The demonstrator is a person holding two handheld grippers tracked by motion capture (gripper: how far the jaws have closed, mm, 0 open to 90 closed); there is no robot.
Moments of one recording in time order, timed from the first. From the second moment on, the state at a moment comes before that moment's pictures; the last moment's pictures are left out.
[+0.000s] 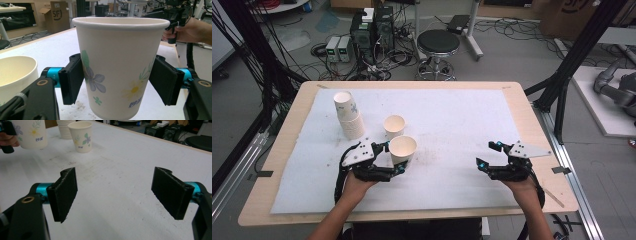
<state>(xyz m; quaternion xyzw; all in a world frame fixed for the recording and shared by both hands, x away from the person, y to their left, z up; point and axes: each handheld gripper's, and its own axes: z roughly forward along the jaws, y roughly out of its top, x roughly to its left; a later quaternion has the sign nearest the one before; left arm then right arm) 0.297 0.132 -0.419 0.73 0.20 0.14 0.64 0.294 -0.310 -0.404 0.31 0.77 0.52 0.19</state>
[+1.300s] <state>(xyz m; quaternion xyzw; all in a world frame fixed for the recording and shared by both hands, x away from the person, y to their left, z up) 0.334 0.066 -0.419 0.72 0.21 0.14 0.64 0.289 -0.327 -0.402 0.33 0.76 0.52 0.20</state>
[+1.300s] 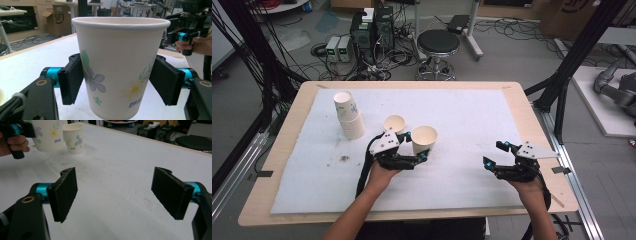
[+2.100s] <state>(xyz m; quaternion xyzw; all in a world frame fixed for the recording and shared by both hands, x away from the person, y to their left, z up) 0.366 0.001 -0.452 0.79 0.24 0.12 0.54 0.290 -0.327 -0.405 0.33 0.77 0.51 0.20</state>
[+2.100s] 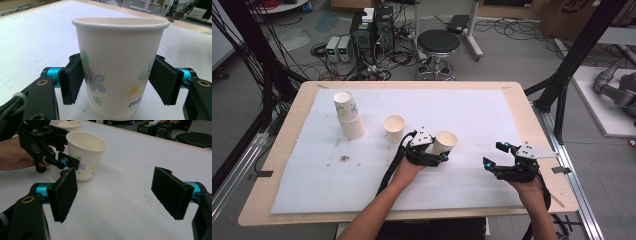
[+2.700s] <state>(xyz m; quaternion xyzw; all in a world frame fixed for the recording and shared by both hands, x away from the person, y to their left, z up) 0.357 0.021 -0.451 0.80 0.26 0.10 0.53 0.290 -0.325 -0.405 0.33 0.77 0.51 0.20</state>
